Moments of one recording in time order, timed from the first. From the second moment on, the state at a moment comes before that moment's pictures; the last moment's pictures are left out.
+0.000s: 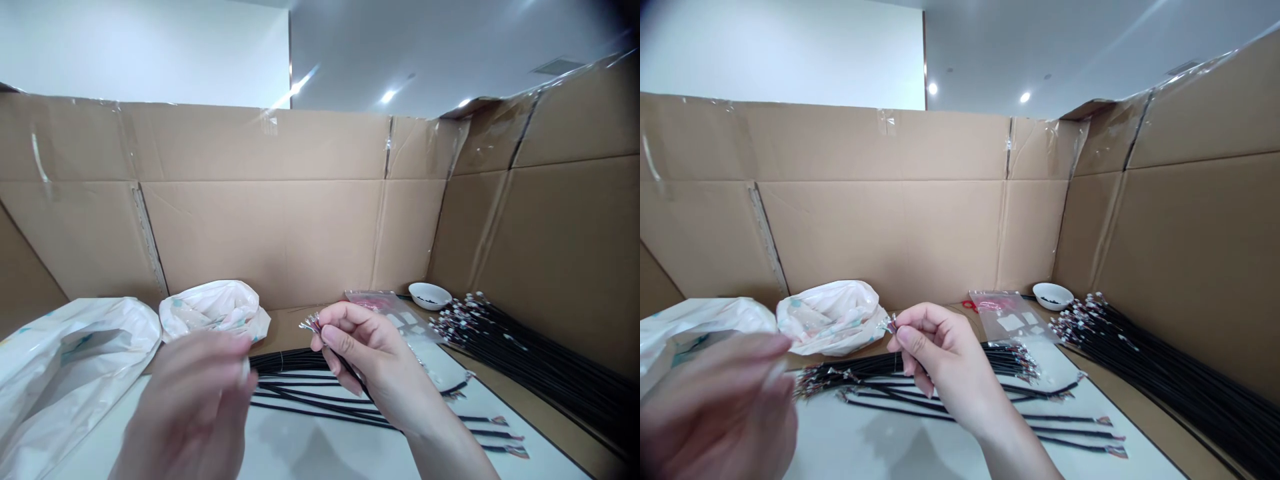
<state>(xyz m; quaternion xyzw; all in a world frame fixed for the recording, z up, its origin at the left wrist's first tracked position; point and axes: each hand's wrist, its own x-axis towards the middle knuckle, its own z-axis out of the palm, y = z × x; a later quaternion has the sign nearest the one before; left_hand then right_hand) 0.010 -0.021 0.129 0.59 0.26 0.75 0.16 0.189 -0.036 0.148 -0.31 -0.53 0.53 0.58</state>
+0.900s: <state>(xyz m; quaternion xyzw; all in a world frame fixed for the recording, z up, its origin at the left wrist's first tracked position) 0.024 -0.007 0.147 0.75 0.27 0.52 0.29 0.180 -0.043 0.143 -0.36 -0.61 0.47 0.52</state>
